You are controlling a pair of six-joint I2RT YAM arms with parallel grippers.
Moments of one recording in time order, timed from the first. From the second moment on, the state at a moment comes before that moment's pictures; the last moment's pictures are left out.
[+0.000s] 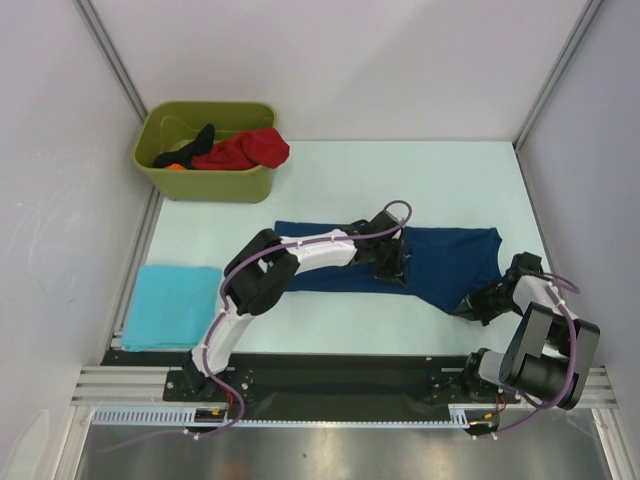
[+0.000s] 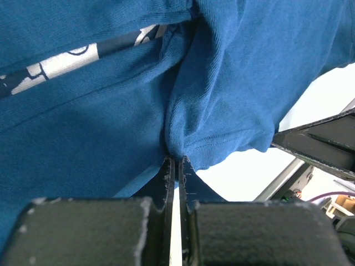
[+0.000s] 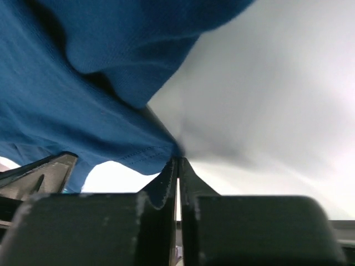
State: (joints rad) left arm -0.93 2.25 1.63 -0.29 0.31 -0.81; right arm -0.43 1.27 0.53 -0.66 -0.39 0.66
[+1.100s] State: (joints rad) left arm -0.86 2.30 1.83 -0.26 0.42 -0.88; right arm -0.44 1.44 0.88 -0.71 -0.36 0.58
